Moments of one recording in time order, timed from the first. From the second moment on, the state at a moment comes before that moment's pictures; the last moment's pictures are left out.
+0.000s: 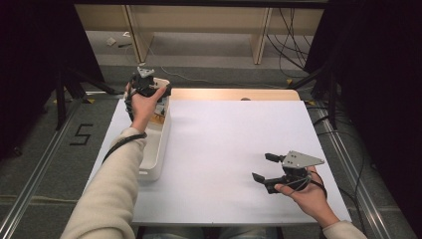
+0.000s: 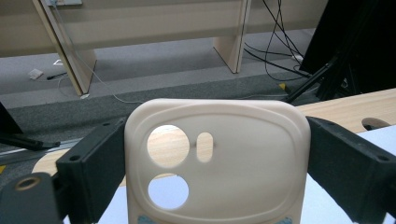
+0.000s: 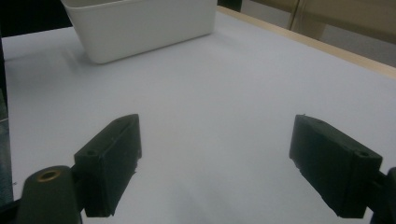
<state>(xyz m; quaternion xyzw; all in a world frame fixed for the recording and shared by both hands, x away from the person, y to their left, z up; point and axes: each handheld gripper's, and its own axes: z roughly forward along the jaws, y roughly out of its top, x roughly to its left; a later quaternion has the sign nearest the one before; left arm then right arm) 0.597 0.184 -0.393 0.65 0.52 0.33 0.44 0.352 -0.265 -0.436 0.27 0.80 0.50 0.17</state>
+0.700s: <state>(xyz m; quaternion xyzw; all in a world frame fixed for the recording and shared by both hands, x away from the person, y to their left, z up) 0.591 0.188 -0.397 0.65 0.52 0.32 0.44 0.352 -0.265 -0.436 0.27 0.80 0.50 0.17</state>
